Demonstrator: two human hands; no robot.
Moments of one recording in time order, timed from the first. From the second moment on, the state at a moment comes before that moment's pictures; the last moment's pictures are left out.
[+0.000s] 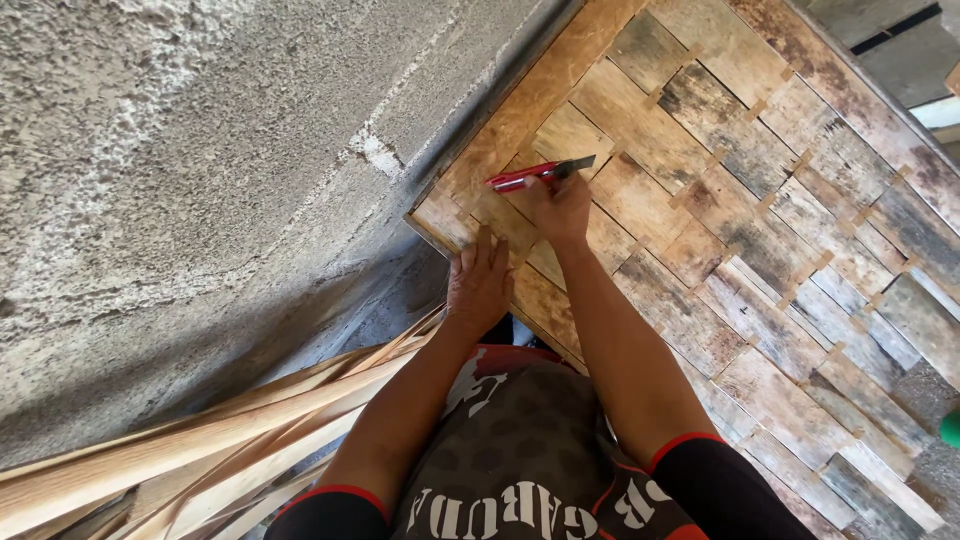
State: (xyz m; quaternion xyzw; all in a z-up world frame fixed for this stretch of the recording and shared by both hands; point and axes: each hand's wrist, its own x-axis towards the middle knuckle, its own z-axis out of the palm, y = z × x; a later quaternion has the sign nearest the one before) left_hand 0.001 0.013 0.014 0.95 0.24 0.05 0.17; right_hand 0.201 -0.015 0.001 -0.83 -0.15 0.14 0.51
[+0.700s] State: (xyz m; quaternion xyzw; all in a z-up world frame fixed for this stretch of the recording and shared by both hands) left_hand 0.003 0.012 0.003 0.96 0.23 -0.01 0.13; right_hand 0.186 -0.010 -0.001 -0.81 -0.14 0.18 0.53
